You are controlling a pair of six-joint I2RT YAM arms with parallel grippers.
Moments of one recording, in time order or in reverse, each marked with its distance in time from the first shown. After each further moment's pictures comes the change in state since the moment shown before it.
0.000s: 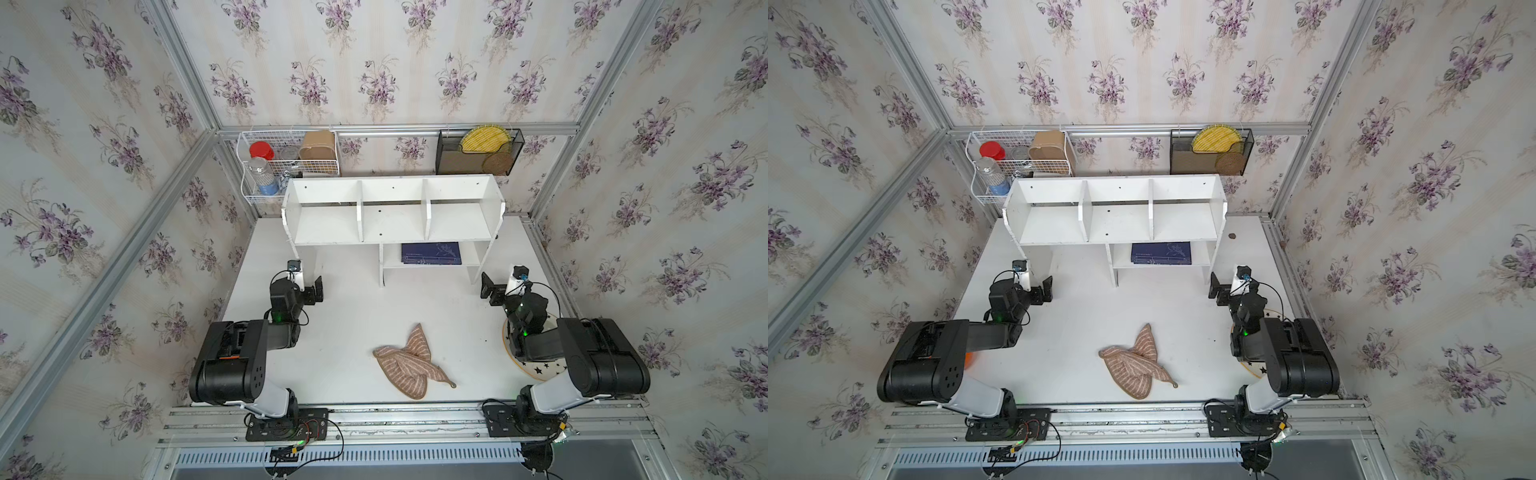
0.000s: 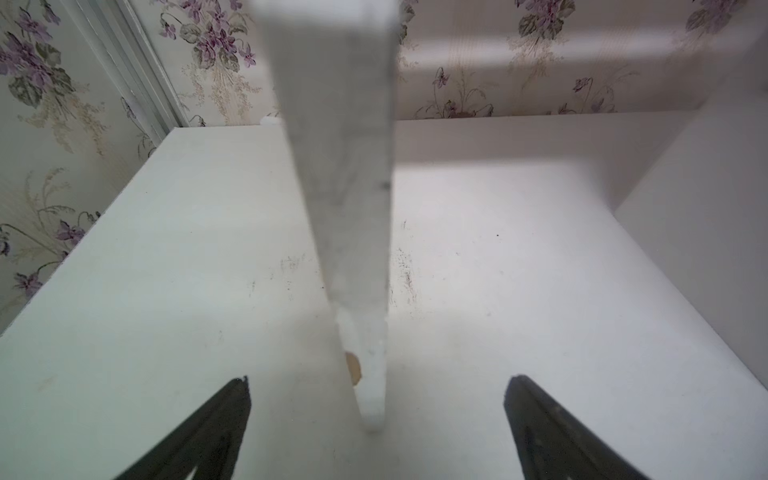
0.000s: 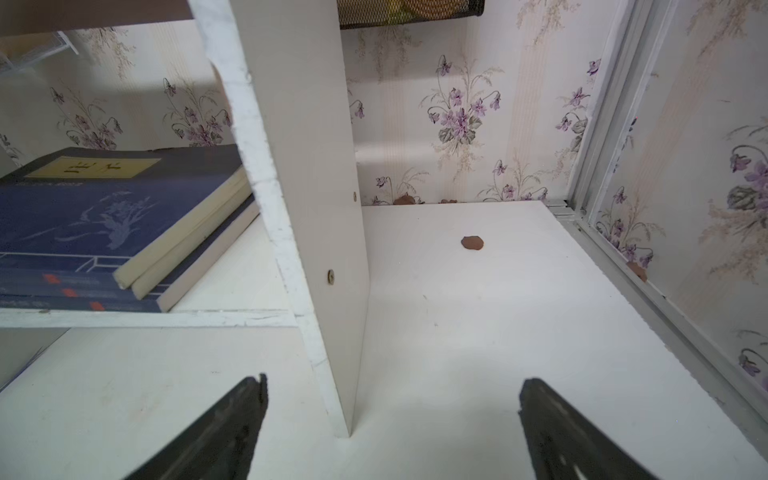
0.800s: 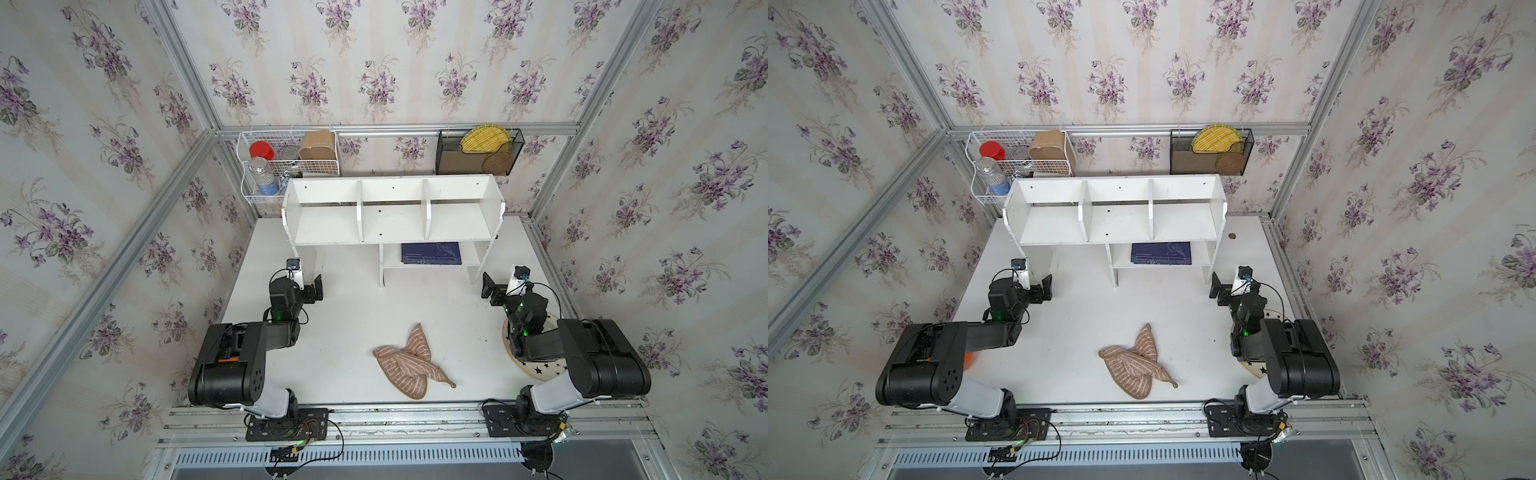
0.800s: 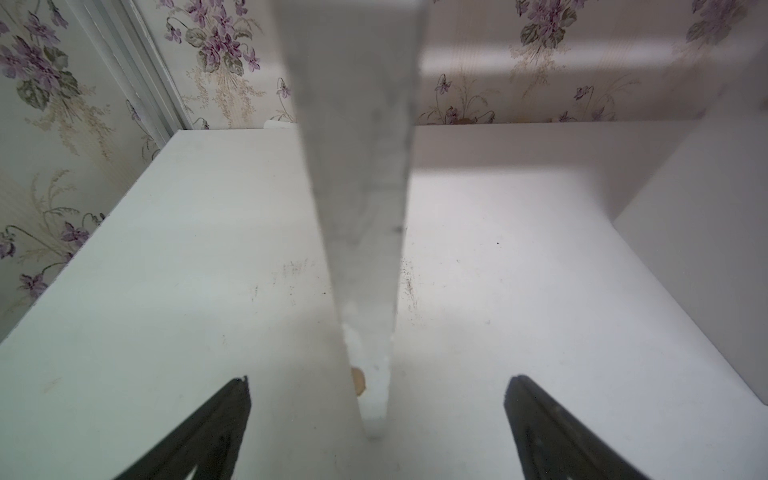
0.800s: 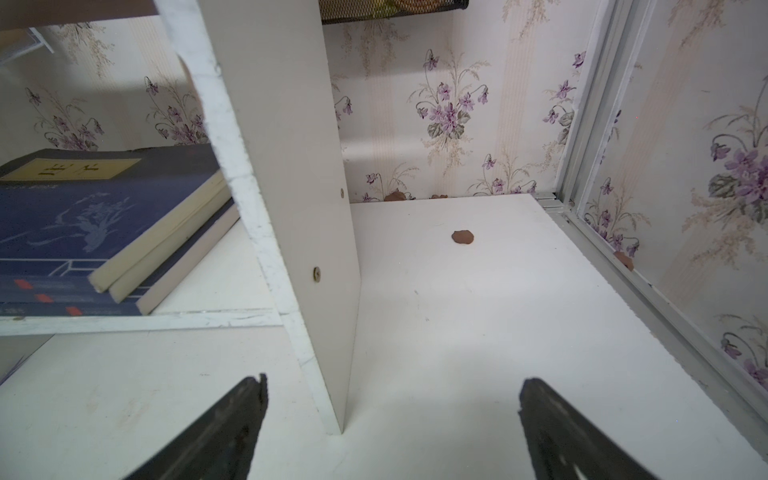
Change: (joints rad) left arm 0.000 -0.048 0.016 -0.059 -0.024 -0.016; right arm 0.000 -0.034 -0.002 -0.037 0.039 0.013
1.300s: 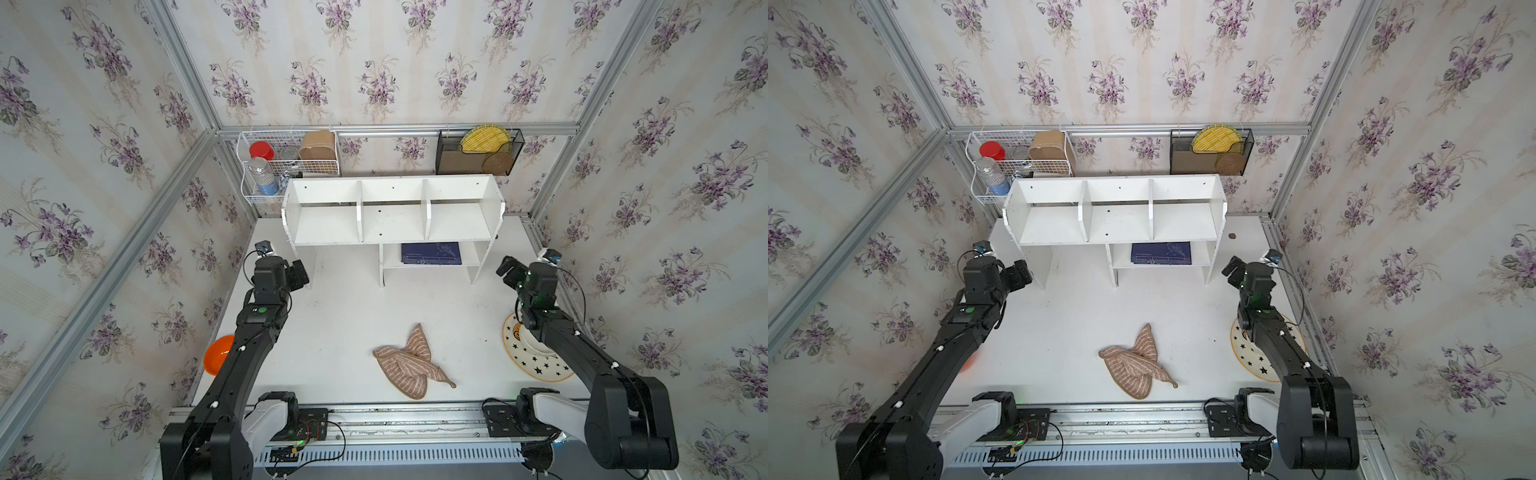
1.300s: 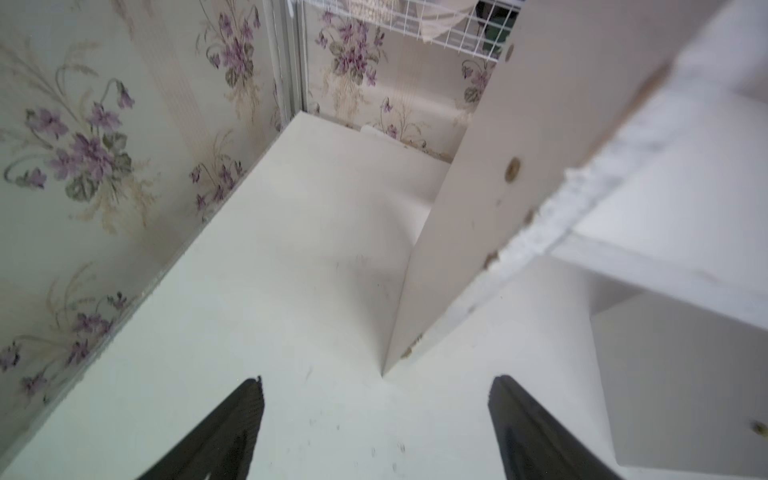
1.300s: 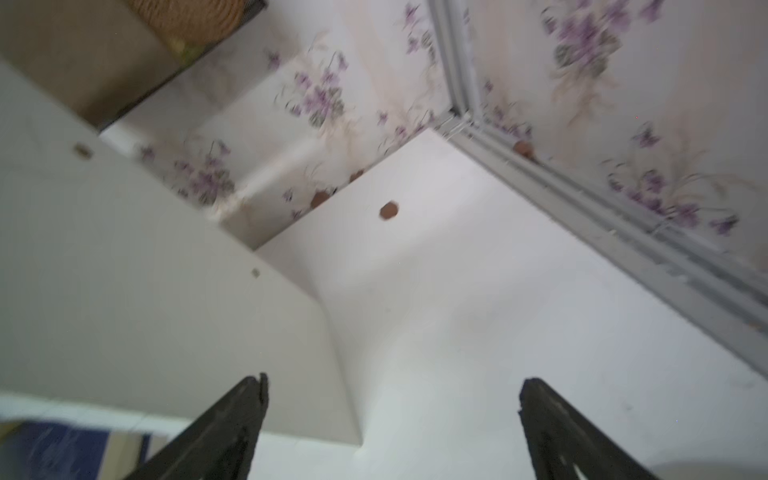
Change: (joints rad) left arm -0.063 -0.507 0.335 -1.011 -0.248 -0.364; right arm 0.122 -0.340 0.398 -1.081 0.296 0.497
